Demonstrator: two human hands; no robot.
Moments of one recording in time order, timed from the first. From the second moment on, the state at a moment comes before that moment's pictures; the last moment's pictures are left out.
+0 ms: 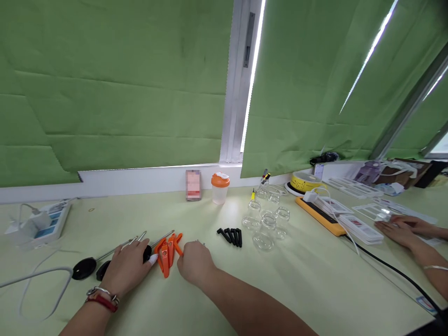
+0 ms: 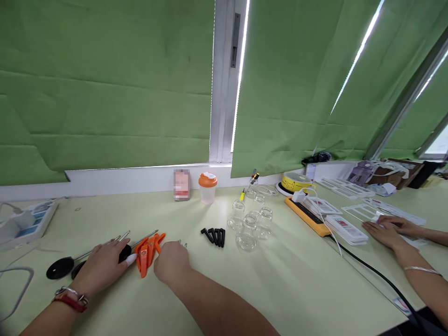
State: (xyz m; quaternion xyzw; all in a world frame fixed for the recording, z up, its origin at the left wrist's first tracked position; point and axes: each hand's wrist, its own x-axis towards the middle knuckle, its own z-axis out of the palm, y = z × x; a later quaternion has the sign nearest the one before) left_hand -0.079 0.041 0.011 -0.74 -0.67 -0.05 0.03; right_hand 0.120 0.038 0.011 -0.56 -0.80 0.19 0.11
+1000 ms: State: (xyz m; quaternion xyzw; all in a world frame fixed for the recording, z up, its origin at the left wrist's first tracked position) left_hand -0.074 0.041 0.008 -0.73 -0.68 -0.06 0.06; right_hand 0.282 0.003 0.003 -0.45 -0.84 0.27 0.13
